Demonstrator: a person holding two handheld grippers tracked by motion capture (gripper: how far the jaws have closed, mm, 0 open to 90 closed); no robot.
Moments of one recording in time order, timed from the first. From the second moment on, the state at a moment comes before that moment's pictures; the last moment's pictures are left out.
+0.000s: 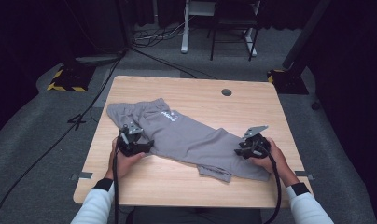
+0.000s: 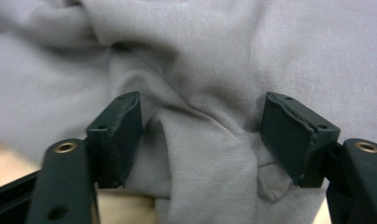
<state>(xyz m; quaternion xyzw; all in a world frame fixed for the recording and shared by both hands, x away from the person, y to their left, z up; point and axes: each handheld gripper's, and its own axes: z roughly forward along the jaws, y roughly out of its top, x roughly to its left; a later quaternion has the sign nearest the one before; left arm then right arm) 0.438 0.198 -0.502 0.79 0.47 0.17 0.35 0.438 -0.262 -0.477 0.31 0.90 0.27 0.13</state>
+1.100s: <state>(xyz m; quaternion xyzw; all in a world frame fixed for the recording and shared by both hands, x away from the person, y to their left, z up) 0.442 0.185 -0.501 0.80 0.45 0.20 0.34 0.390 -0.169 -0.485 0.20 0.92 0.33 0.09</state>
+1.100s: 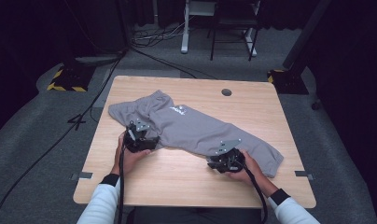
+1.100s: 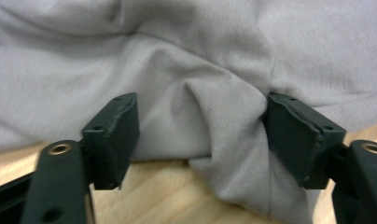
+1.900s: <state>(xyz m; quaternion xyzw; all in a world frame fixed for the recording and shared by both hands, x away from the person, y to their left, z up) 0.499 0.175 -0.484 0.77 0.53 0.25 0.25 0.319 -0.181 -0.475 0.01 0.95 0.29 -0.06</state>
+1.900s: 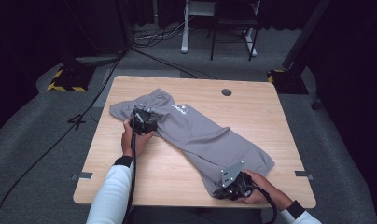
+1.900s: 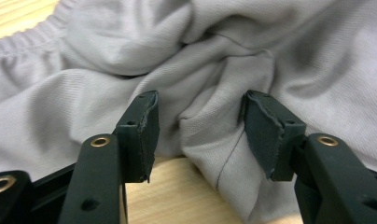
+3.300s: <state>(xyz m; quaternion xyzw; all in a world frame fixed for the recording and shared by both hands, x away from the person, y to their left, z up) 0.444 0.113 -0.479 0.81 0.41 0.19 0.38 0.405 -0.217 -0.477 0.22 0.93 0.29 0.05</state>
